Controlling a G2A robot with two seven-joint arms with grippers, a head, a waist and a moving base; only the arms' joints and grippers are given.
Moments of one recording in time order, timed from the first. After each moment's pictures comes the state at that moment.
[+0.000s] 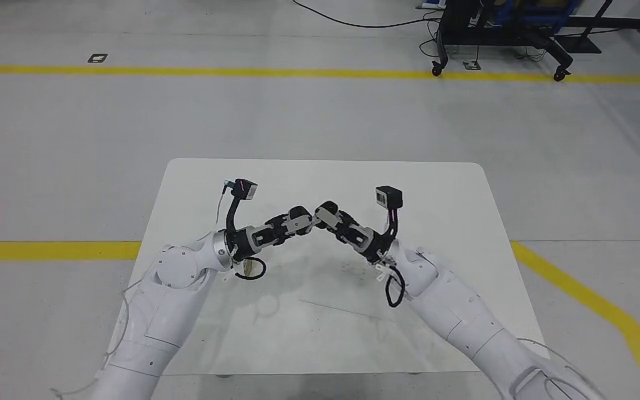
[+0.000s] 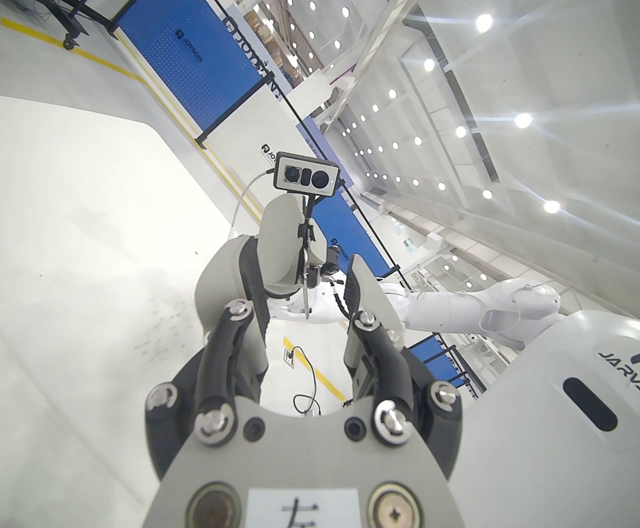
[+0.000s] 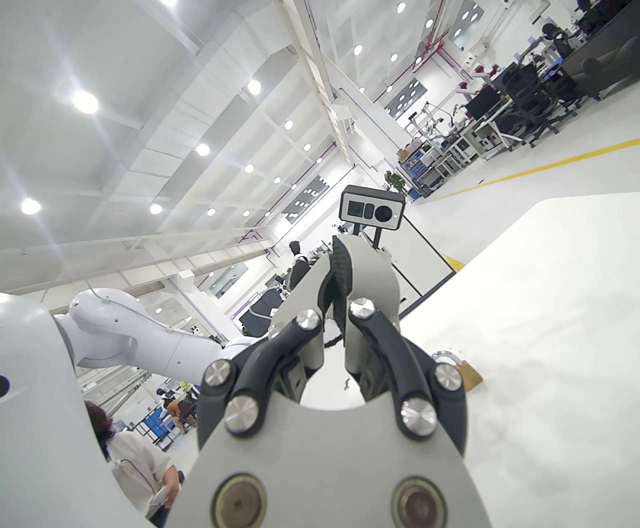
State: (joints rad) left arm 1.17 -1.19 -1.21 -1.39 -0.31 -0.63 -0.96; right arm -1.03 -1.25 0.78 -1.14 0.11 -1.01 0.19
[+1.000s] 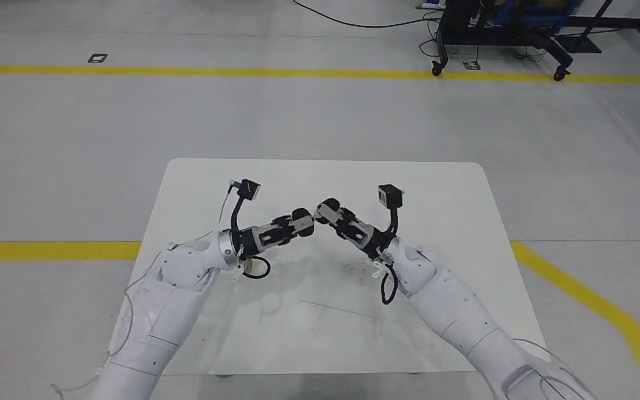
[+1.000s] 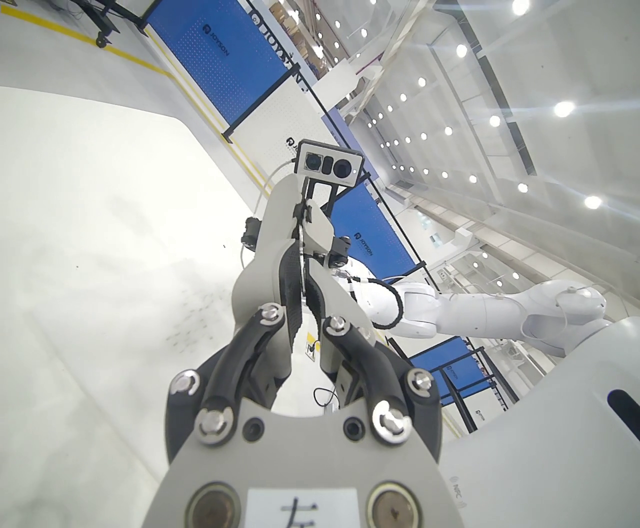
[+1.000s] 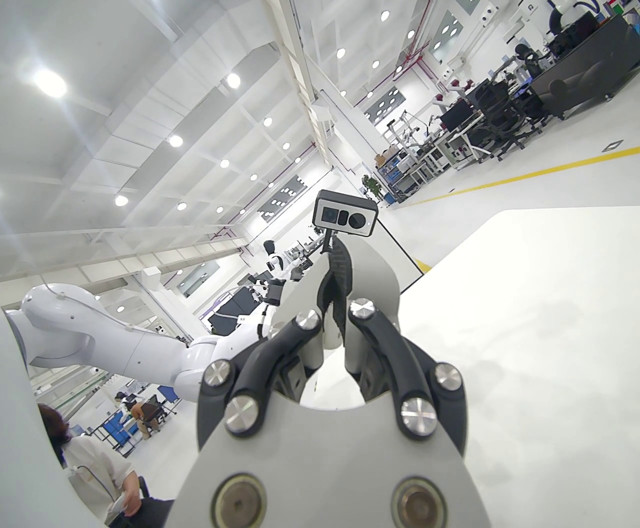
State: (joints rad) left arm 1.15 -1.18 -1.18 -1.39 -0.20 -0.62 -0.87; right arm -1.05 -1.29 0.85 -1.08 -0.08 -1.01 0.12
